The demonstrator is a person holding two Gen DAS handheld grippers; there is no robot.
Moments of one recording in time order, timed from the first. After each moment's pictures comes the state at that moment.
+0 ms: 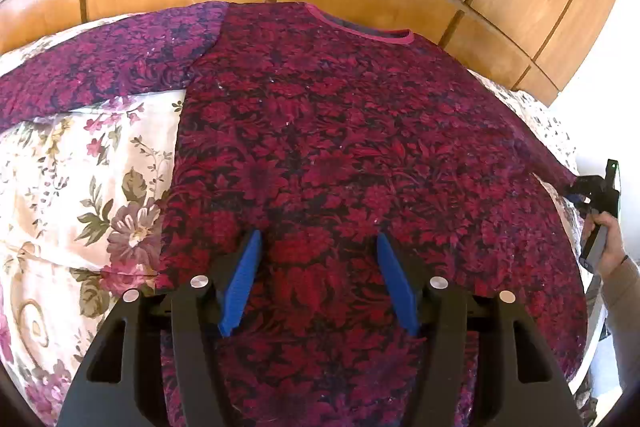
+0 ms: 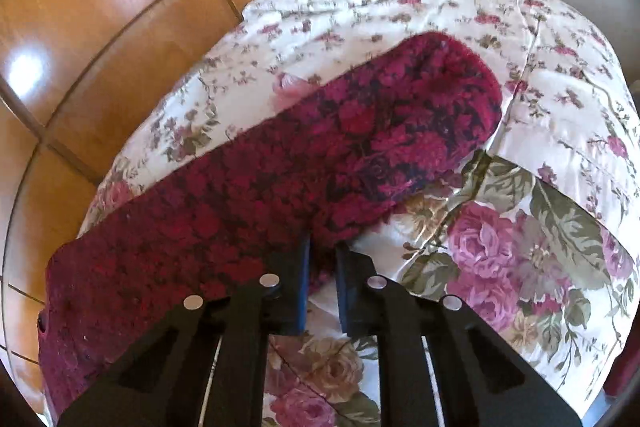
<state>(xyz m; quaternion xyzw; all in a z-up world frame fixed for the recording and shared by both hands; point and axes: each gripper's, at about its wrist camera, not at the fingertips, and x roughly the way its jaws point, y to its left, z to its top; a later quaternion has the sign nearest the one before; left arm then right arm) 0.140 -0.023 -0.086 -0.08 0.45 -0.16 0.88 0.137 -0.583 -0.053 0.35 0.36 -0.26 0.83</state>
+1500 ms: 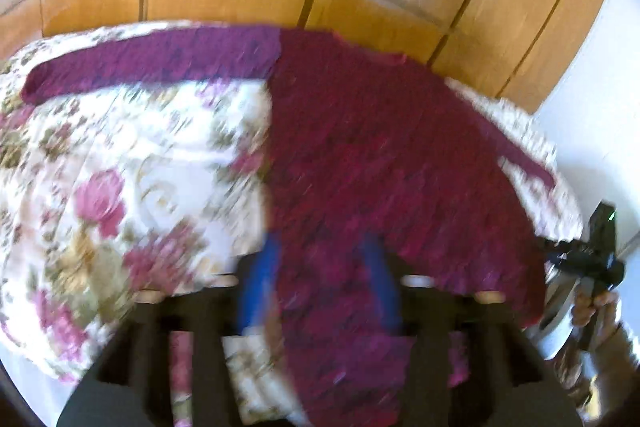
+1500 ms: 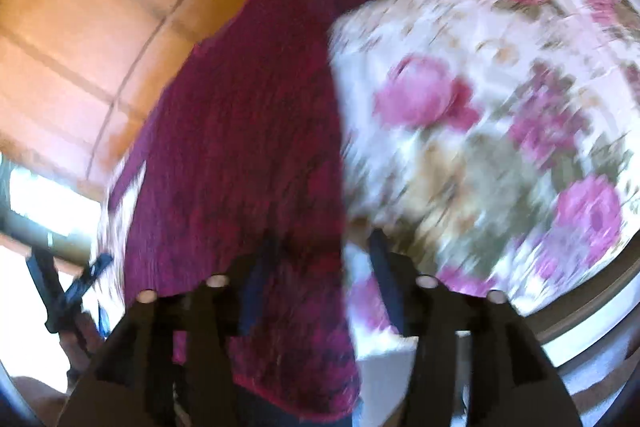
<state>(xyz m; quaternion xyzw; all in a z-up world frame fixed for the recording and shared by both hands) 0.025 0.056 -0.033 -0.11 0.42 -0.15 0.89 0.002 -0.411 -0.049 0.31 0.47 0.09 0.82</state>
